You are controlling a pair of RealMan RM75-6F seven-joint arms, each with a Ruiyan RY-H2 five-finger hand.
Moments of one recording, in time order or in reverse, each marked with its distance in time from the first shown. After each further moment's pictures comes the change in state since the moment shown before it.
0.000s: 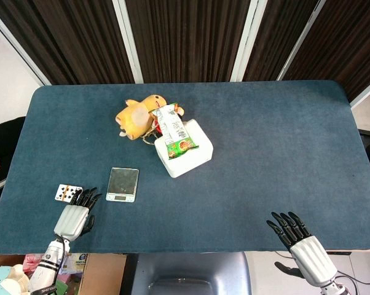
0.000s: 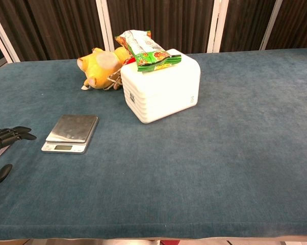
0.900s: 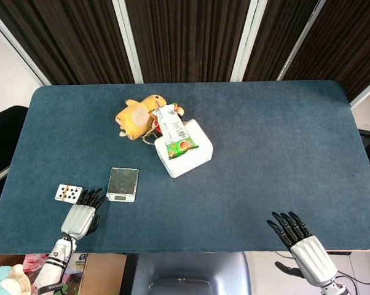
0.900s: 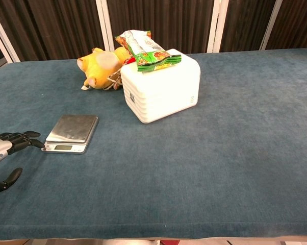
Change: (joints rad) left arm -0.029 -0.033 0.005 0.005 -0.044 -0.030 0.066; right arm 0.002 0.000 -0.001 -0.001 0.005 -0.001 0.004
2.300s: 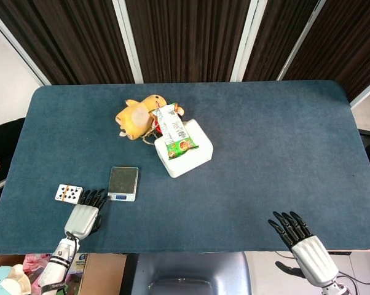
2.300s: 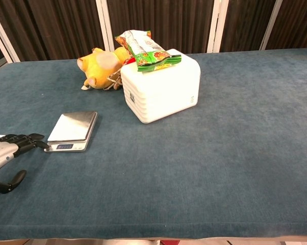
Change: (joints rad) left arm -0.021 -0.017 0.012 0.000 -0.036 -0.017 0.068; right arm -0.003 0.000 0.000 0.000 0.002 0.009 0.005
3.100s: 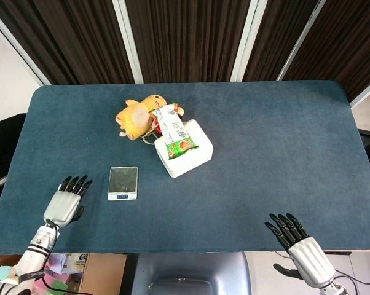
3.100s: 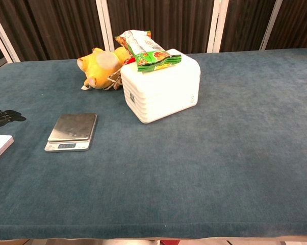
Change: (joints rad) left arm -0.054 0.186 -0.034 -0.012 0.007 -0.056 -0.022; right arm 0.007 0.001 -0.011 -0.009 -0.008 -0.022 -0.007
